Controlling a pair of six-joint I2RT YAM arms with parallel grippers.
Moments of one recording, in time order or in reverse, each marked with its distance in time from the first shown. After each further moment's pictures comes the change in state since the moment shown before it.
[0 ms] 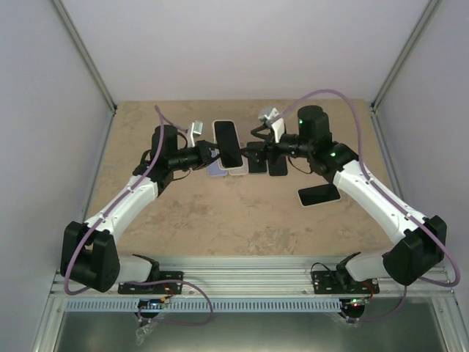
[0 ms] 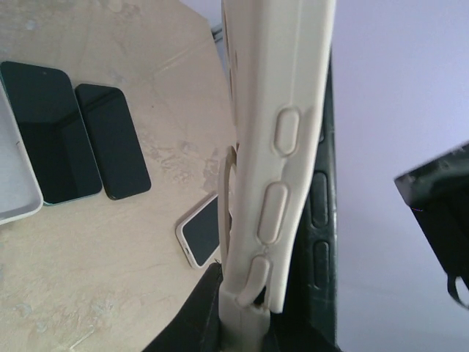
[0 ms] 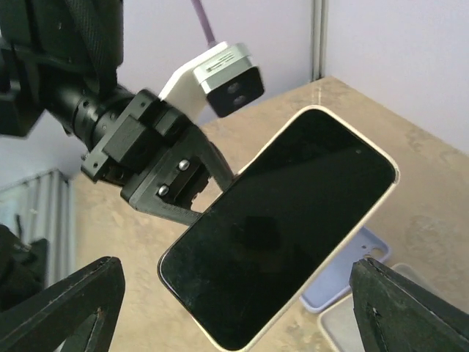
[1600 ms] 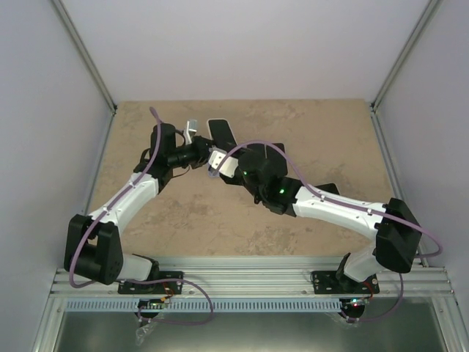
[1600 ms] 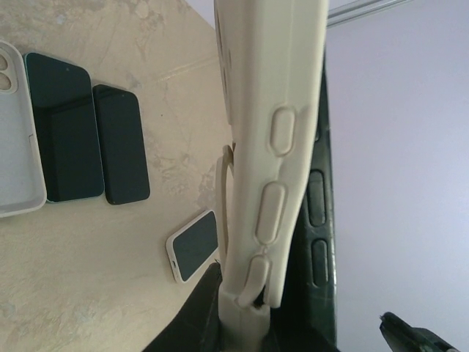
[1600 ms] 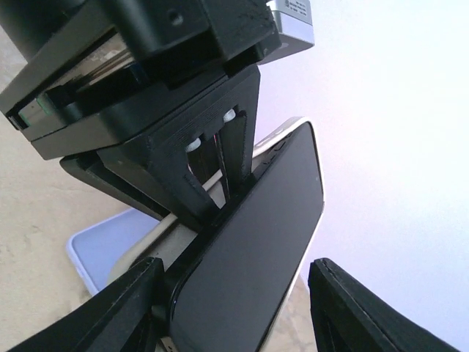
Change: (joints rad) left arm 0.040 0.047 -0.005 0.067 -0.011 -0.178; right arm 0.487 0.135 -0.119 0.310 1.072 -0.673
